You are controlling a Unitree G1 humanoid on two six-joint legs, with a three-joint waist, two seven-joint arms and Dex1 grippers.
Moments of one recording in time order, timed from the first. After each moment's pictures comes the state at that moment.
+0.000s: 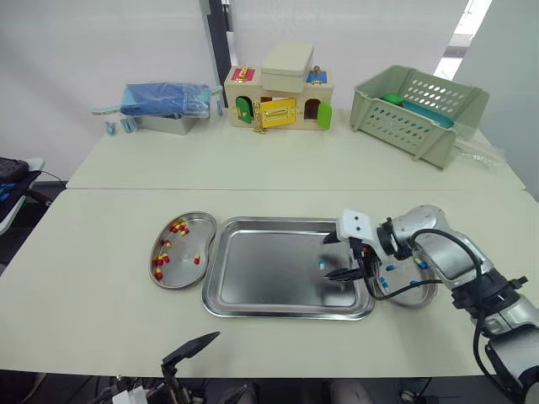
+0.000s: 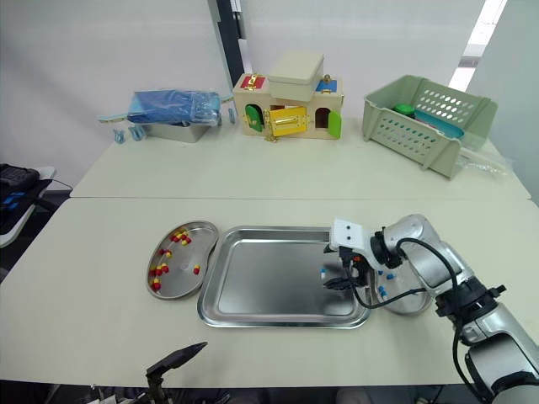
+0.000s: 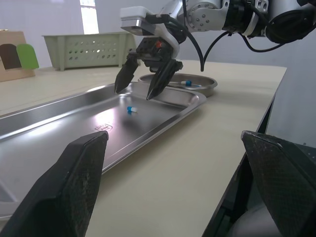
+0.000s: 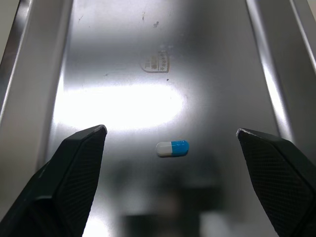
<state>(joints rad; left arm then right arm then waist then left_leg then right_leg) 0.64 0.29 0.12 -0.15 -0.55 -0.66 -1.31 -0.68 -0.67 0.42 0.03 0.10 0.44 1.24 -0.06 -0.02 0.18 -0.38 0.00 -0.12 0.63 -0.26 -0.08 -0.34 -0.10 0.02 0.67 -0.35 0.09</state>
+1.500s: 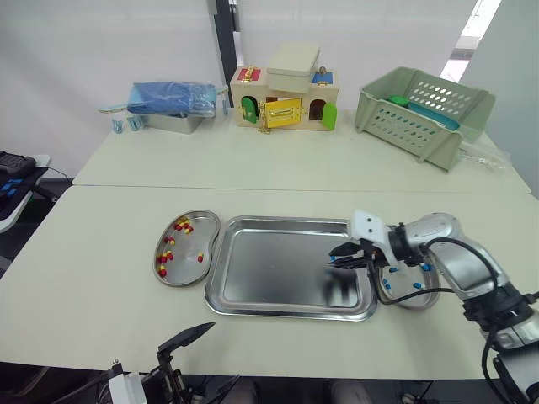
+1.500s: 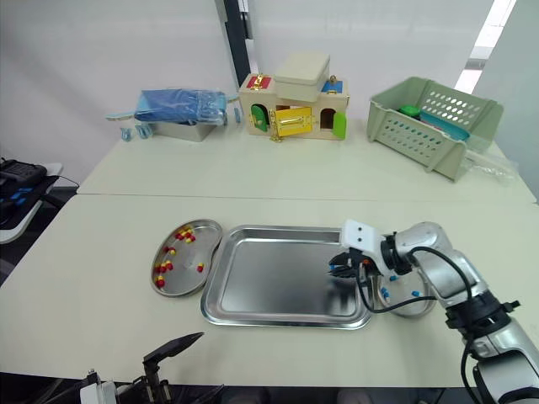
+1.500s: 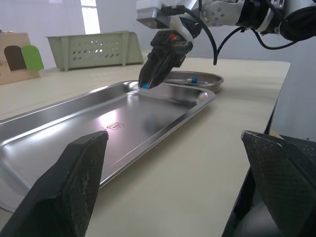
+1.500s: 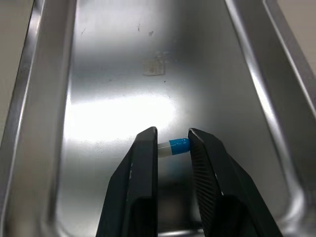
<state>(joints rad) 0.57 0.41 0.10 -0.11 -0.61 -0.65 -1.30 -0.54 -0.75 0.24 -0.15 0.19 0.56 1.23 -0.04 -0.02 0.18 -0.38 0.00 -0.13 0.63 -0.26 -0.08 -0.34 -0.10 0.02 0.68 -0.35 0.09</state>
